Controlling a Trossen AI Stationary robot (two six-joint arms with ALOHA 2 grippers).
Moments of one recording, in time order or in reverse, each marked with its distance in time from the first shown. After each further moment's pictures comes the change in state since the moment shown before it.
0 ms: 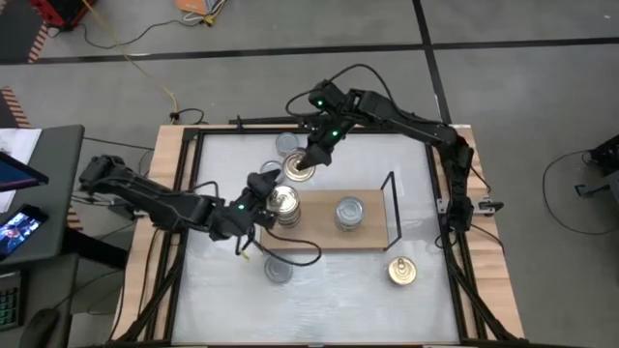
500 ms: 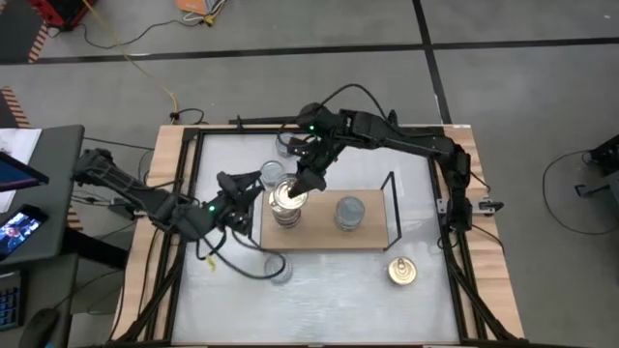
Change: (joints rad) left arm -0.152 -0.194 0.000 -0.055 -0.013 -0.045; right arm 0.142 0.002 0.000 0.101 -0.013 0.132
